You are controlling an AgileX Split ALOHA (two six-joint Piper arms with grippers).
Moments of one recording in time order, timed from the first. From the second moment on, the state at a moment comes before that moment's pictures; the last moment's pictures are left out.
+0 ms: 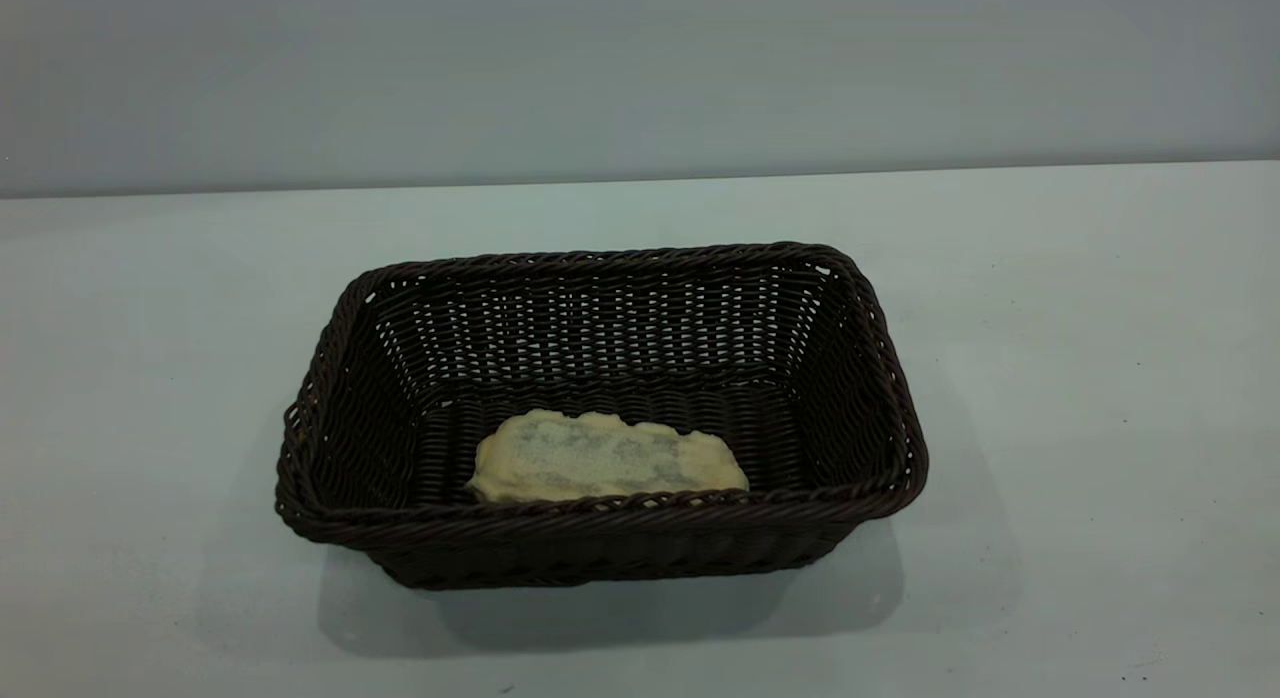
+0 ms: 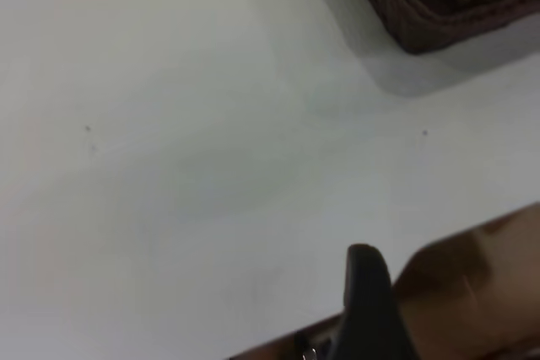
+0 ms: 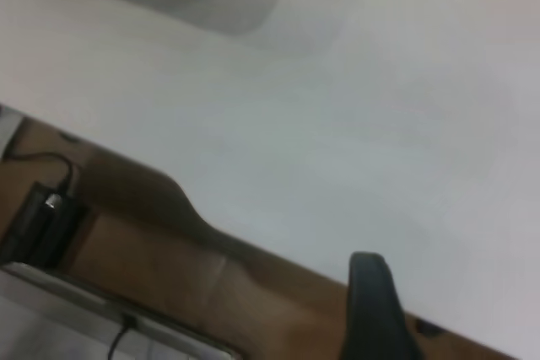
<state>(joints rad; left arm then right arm) -0.45 0.13 -0.49 0.13 1.13 -0.10 0.10 0.30 -0.49 0.21 1.16 -0.33</state>
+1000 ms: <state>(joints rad) -0.45 0.13 -0.49 0.06 1.13 -0.06 0.10 0.30 -0.48 0.10 1.13 -0.21</state>
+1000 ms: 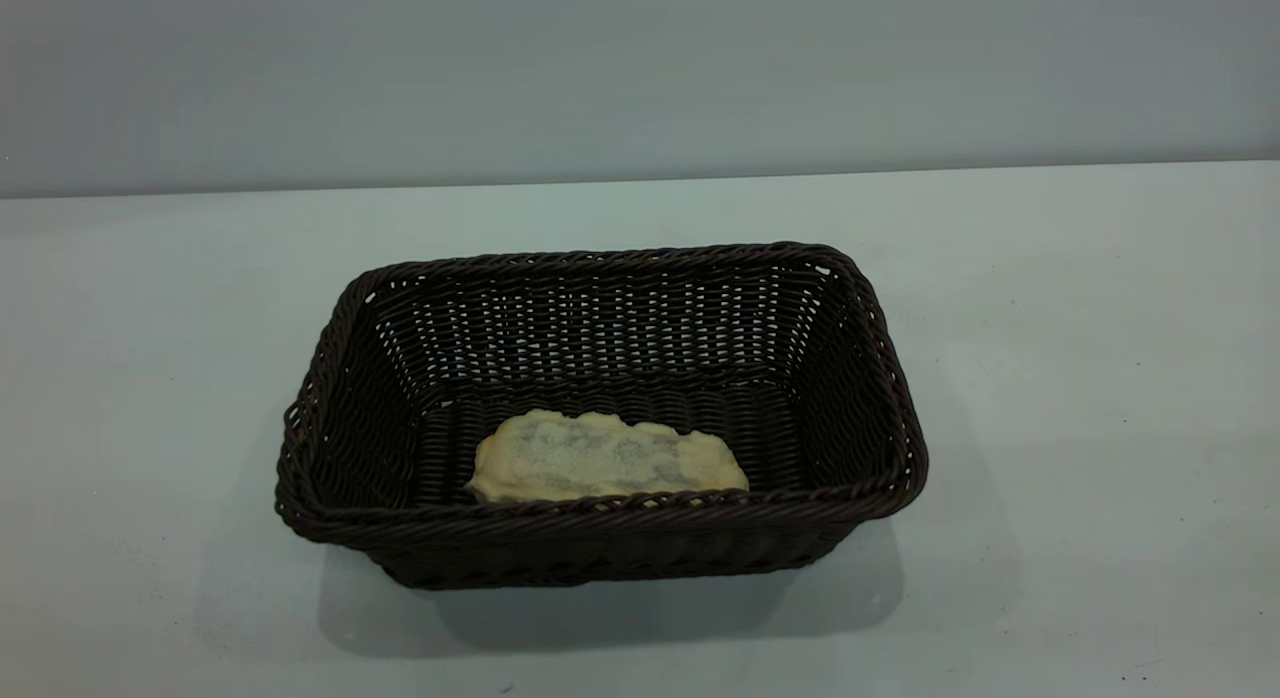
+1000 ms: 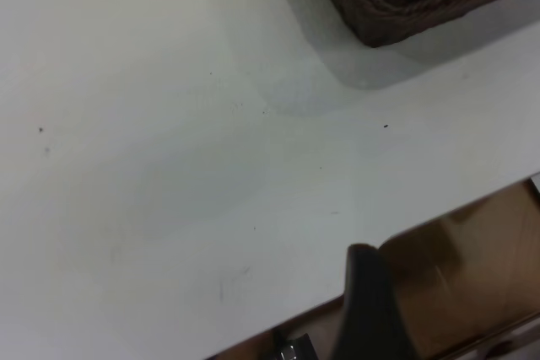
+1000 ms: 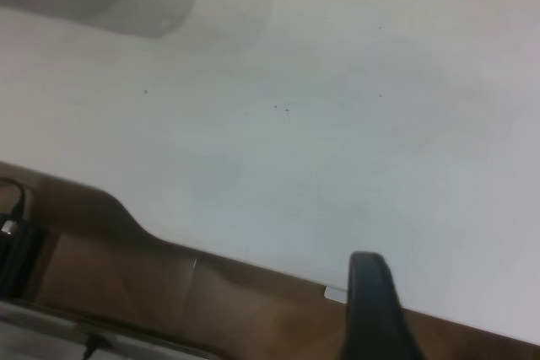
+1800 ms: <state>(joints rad) -0.45 0.13 -0.49 0.06 1.13 -0.05 0.10 0.30 -0.48 0.10 1.13 -0.20</state>
